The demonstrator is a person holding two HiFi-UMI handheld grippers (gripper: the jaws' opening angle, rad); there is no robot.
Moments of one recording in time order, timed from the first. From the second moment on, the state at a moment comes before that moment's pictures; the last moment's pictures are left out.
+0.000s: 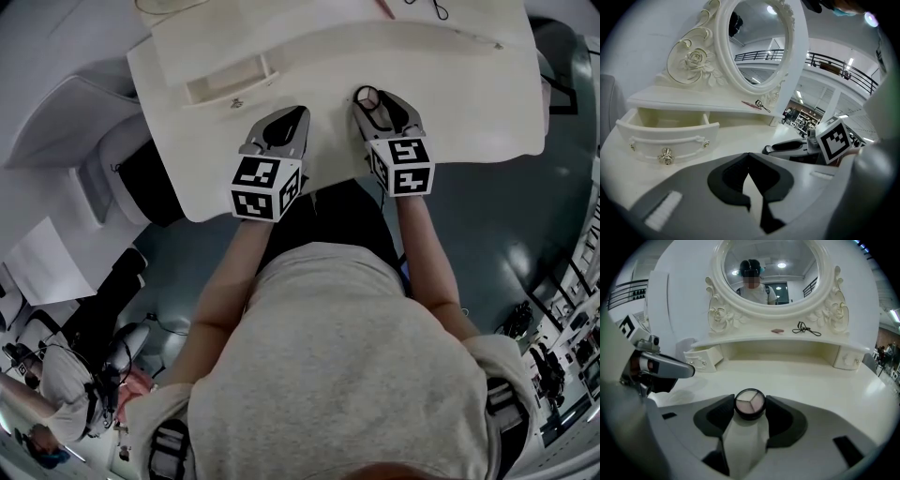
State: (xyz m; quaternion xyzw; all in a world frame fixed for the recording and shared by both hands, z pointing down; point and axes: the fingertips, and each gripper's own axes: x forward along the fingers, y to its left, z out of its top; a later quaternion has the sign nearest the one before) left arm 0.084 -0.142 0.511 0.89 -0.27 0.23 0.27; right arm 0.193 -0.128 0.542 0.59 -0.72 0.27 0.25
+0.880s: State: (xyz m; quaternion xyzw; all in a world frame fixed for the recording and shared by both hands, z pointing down) left arm 0.012 -0.172 0.481 0.88 -0.37 0.19 0.25; right arm 0.117 -0.174 0.475 0.51 -0.80 0.19 0.24
